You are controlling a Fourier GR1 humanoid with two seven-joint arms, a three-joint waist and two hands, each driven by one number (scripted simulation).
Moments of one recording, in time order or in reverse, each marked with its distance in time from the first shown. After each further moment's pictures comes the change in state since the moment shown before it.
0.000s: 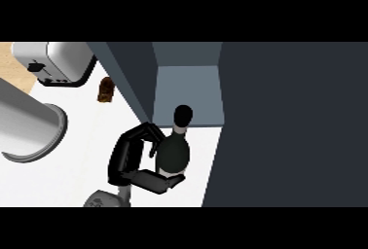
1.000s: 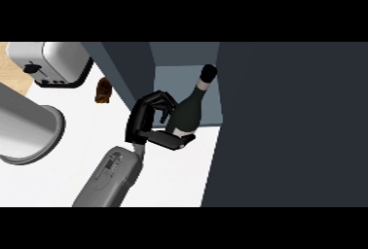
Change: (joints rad) left arm -0.351 0.001 0.063 0.349 0.005 0.082 0.007; right arm 0.055 -0.015 -0.036 -0.001 -0.031 0.040 -0.060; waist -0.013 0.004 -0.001
